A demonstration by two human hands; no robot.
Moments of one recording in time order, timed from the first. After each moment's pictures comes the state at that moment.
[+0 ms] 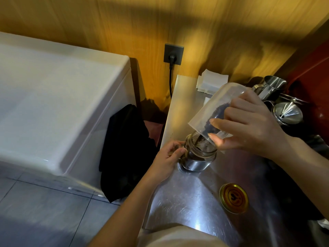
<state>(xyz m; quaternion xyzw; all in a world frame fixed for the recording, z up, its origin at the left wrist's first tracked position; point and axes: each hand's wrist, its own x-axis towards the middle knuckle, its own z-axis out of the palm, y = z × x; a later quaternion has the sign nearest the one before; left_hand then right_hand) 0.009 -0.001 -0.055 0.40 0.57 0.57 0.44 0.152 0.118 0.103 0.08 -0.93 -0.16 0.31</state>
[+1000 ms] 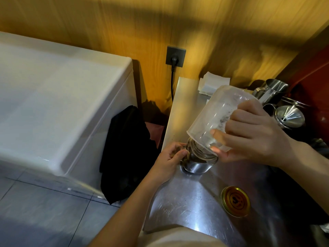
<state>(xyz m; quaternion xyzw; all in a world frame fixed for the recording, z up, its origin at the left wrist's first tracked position) 0.009 0.001 -0.062 0.38 0.55 0.58 0.46 0.156 0.110 0.105 0.14 -0.92 -0.20 0.29</state>
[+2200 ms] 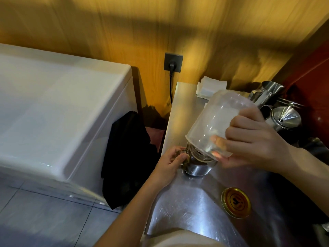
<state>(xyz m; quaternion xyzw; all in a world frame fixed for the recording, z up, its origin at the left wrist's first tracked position) 0.009 0.000 -0.064 0.41 0.57 0.57 0.43 0.166 0.102 0.102 0.11 -0.93 -0.19 0.31</state>
